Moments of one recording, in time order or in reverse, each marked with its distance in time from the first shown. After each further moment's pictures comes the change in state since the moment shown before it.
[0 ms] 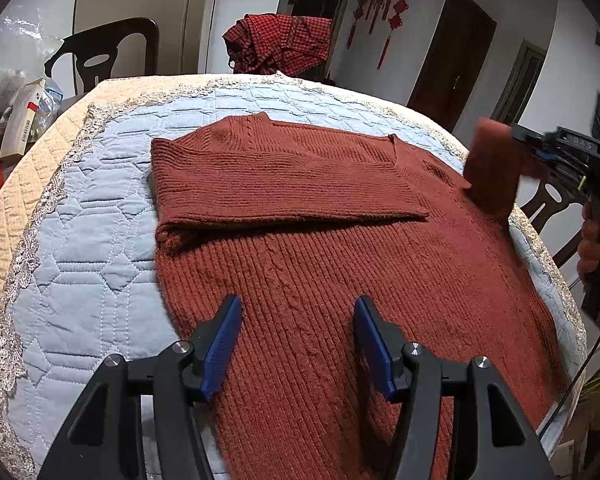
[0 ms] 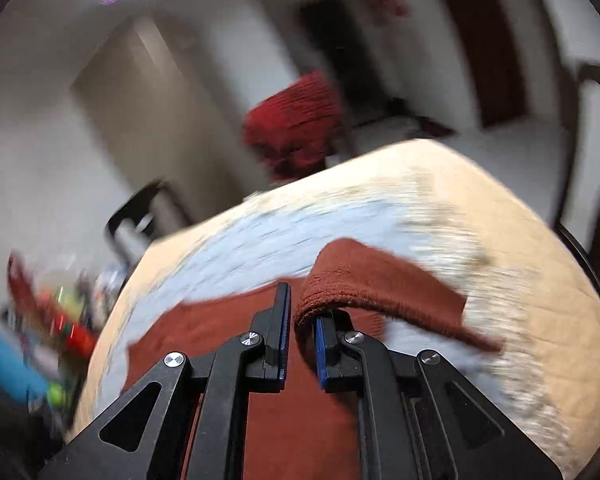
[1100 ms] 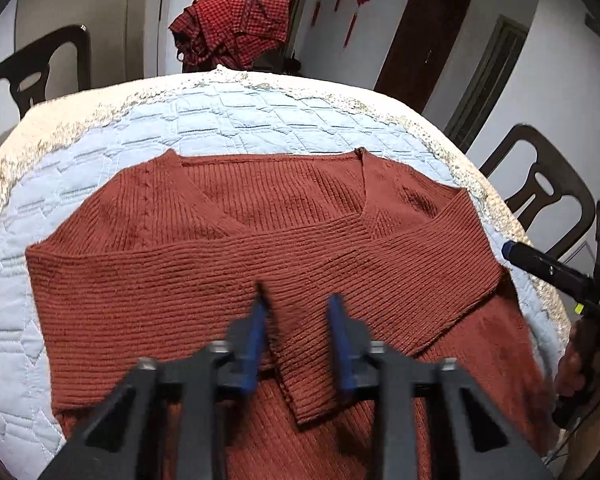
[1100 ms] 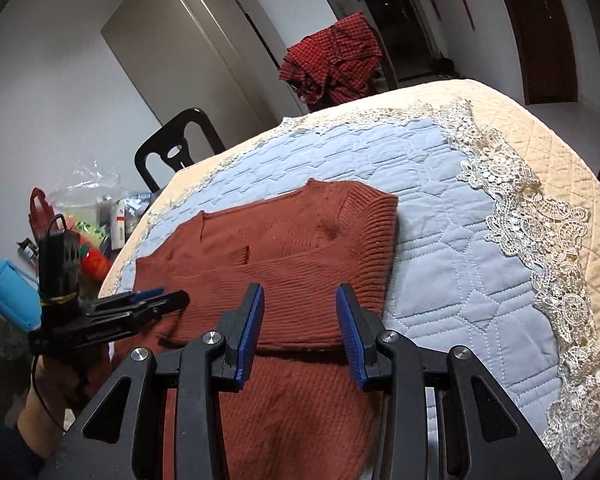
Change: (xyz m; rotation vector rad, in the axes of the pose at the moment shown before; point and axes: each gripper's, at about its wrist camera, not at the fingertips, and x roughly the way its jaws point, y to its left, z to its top) left arm 0.068 -0.045 0.078 0.100 0.088 -0.097; right arm 0.031 -0.020 -0.048 -0.030 0.178 0.108
